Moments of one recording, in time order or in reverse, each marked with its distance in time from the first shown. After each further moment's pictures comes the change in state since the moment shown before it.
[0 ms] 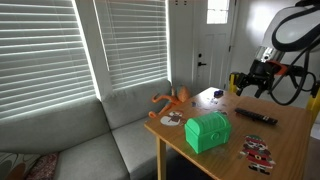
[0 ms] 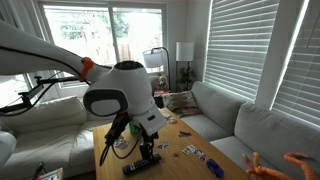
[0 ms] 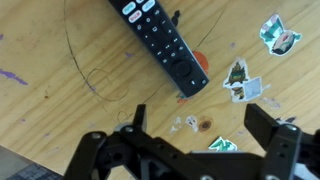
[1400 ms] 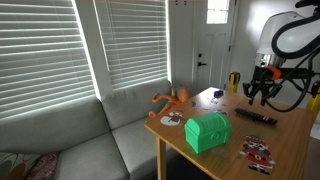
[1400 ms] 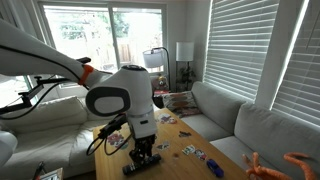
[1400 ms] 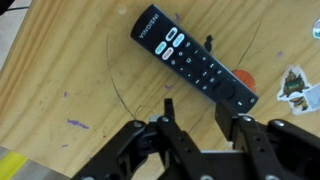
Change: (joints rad) arm -0.035 0.015 0.047 0.002 -0.181 -0.135 0.382
